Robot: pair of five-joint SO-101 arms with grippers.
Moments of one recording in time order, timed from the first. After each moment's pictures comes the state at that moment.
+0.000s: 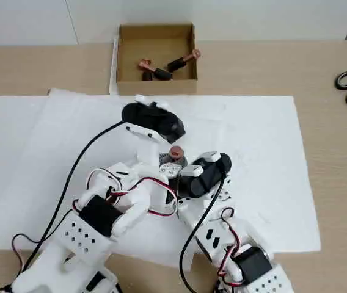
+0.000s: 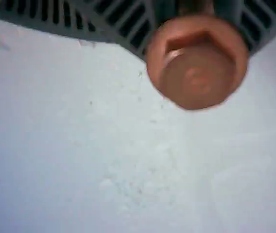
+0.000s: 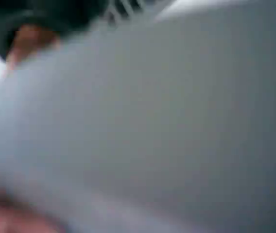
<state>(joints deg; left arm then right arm) 32.1 -48.1 48.7 53.0 22.4 -34.7 -99.4 90.9 39.6 -5.8</state>
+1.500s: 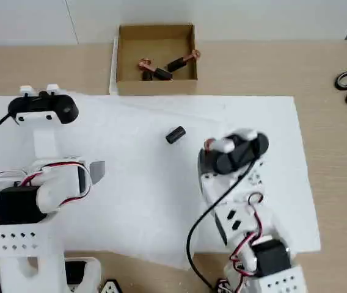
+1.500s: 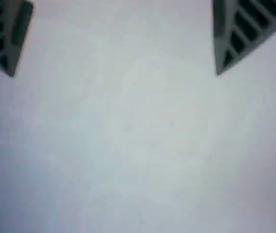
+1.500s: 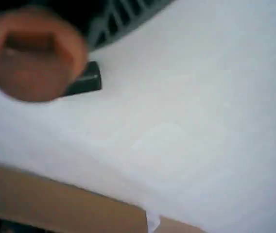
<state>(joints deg) -7.6 -48.1 26.5 93.6 4.0 -20.7 -82.6 68.2 42.9 -0.5</state>
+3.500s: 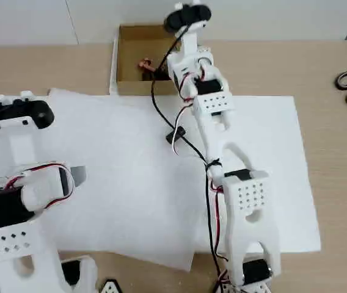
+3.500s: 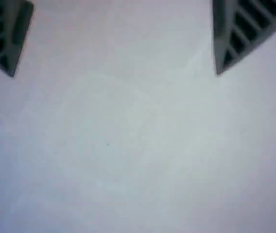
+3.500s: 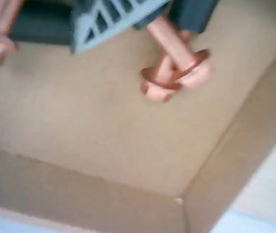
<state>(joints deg) -17.4 -48.1 26.5 96.5 3.0 -17.1 44.7 -41.7 30.6 -0.4</state>
